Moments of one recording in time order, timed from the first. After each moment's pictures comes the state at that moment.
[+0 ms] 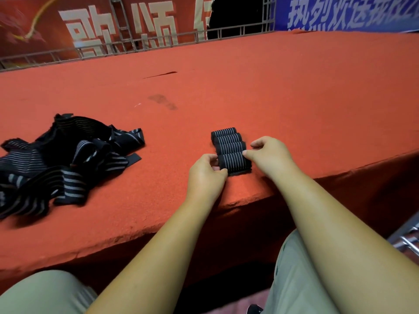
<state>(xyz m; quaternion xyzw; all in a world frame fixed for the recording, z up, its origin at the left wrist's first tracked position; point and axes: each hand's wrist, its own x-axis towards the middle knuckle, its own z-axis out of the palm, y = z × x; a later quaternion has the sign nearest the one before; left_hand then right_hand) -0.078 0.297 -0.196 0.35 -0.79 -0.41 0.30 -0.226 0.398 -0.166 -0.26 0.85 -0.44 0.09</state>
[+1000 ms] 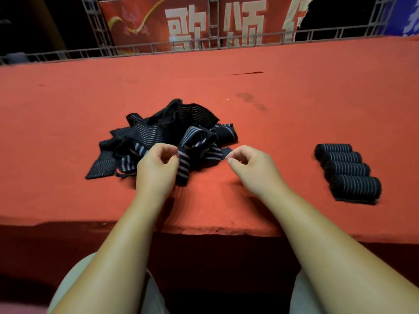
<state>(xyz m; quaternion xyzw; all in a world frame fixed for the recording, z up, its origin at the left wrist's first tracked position) 0.188 0.140 -0.153 0.50 -0.67 -0.26 0.48 -0.034 0.224 -0.171 -0.54 0.67 -0.49 0.13</state>
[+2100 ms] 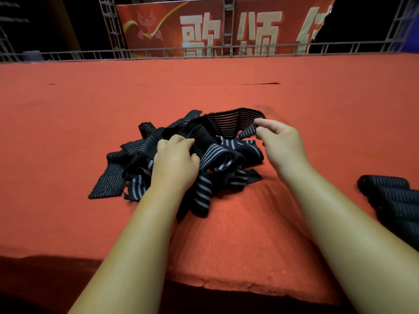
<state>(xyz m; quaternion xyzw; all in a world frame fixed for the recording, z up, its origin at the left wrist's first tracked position) 0.173 0.038 -0.129 0.53 -0.79 -0.06 0.30 -0.052 0.111 -0.107 -0.42 0.65 -0.61 0.16</state>
